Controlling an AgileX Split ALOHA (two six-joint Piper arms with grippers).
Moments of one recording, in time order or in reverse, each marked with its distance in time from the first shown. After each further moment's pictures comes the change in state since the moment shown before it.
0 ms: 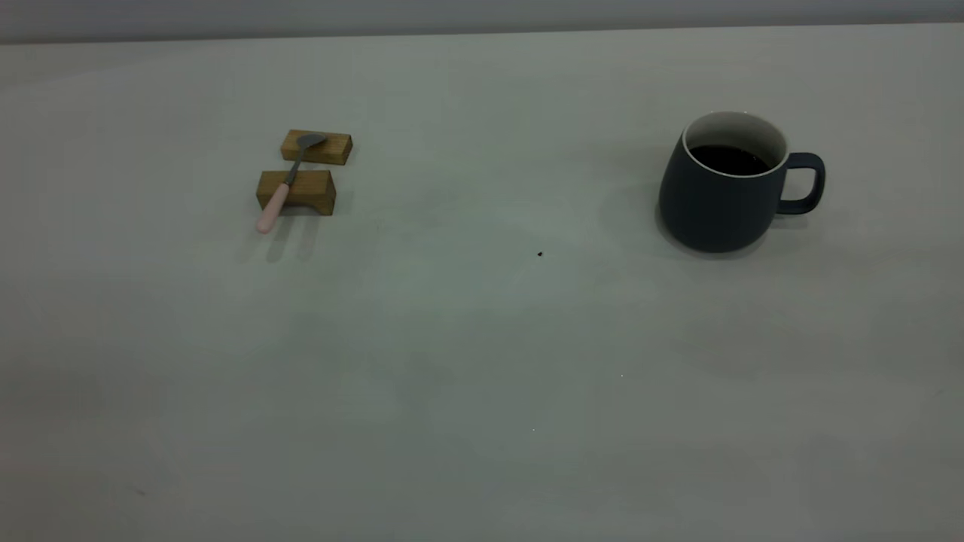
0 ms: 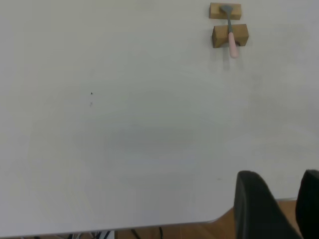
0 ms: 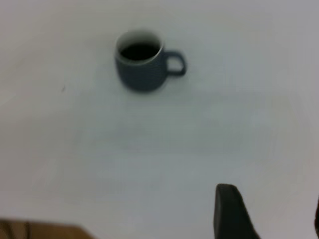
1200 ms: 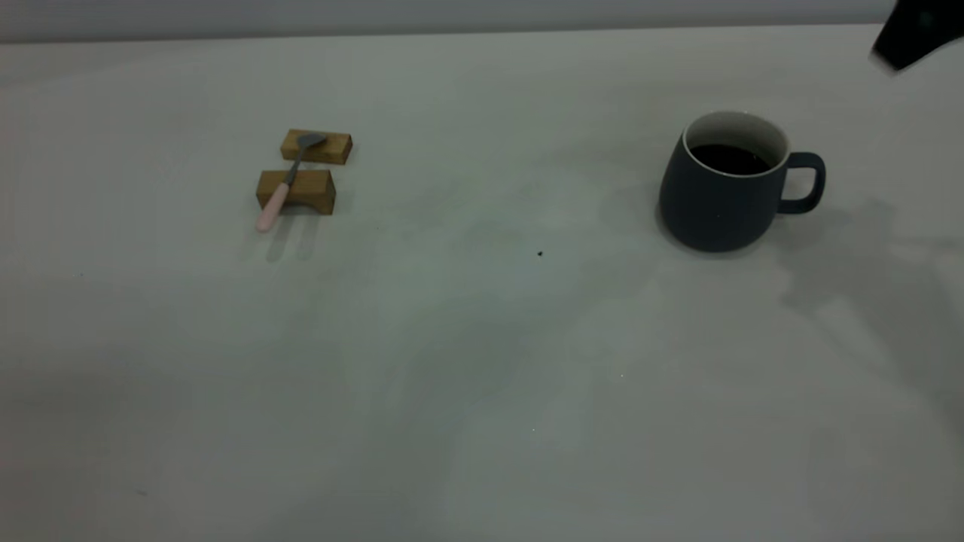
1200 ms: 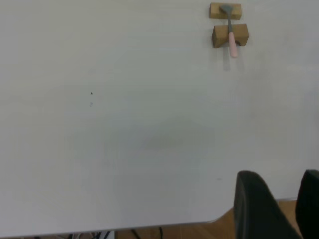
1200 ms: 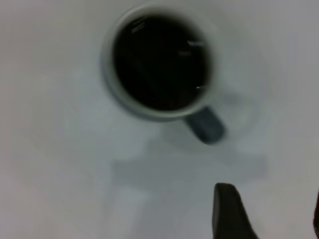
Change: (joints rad) left arm 0.000 0.000 0.000 0.000 0.000 0.000; right arm -0.006 1.789 -0.614 0.197 -0.651 -1.058
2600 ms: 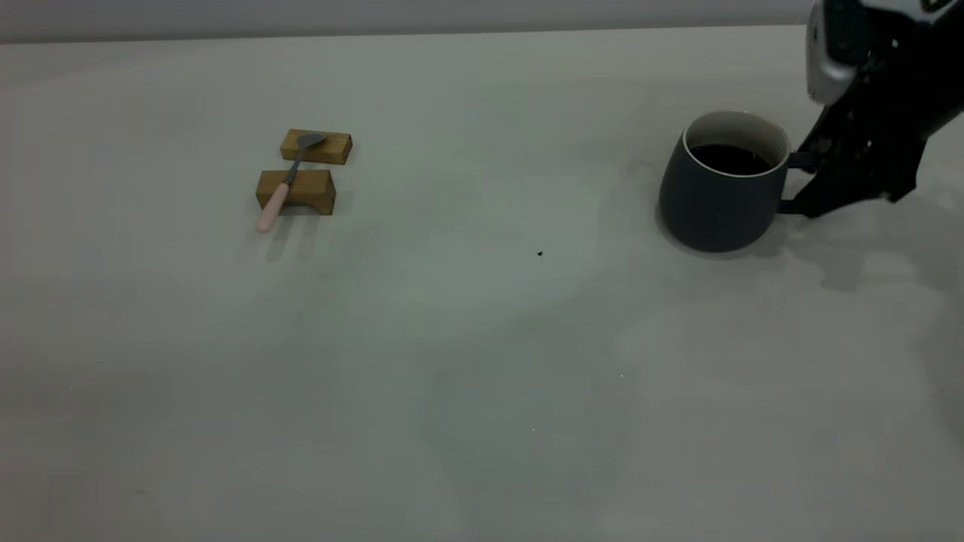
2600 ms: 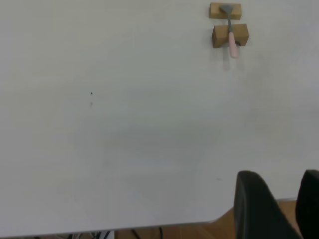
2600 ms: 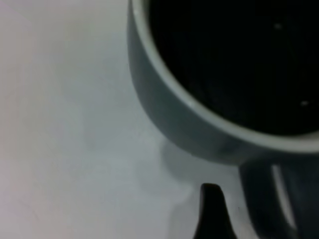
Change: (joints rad) left arm 0.000 0.000 0.000 -0.001 0.000 0.000; right arm -0.150 0.515 -0.235 0.581 0.071 -1.049
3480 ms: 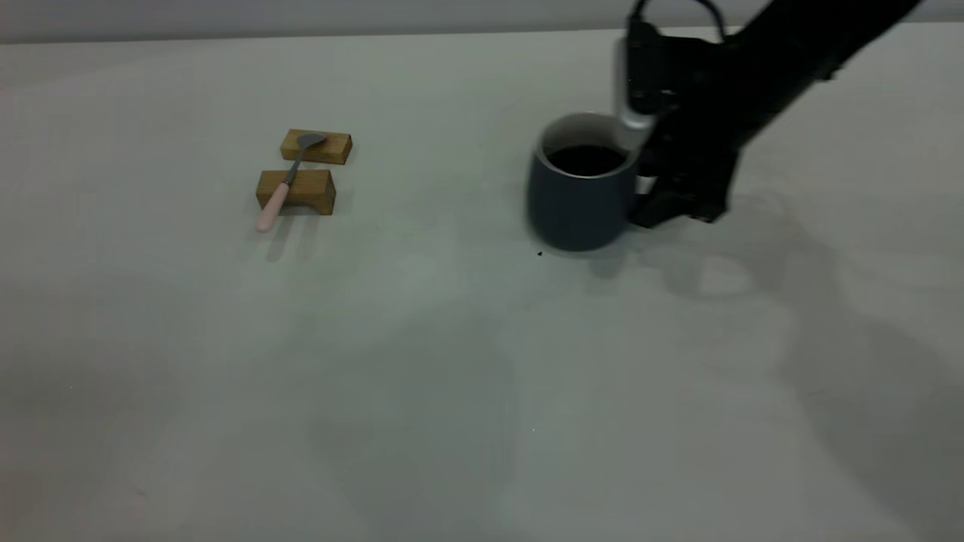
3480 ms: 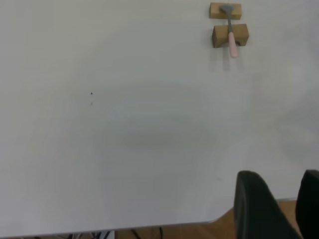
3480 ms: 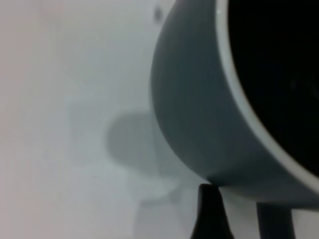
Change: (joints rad) left arm 0.000 0.000 0.000 0.000 0.000 0.001; right arm 0.342 0.047 -0.072 0.103 -0.171 -0.001
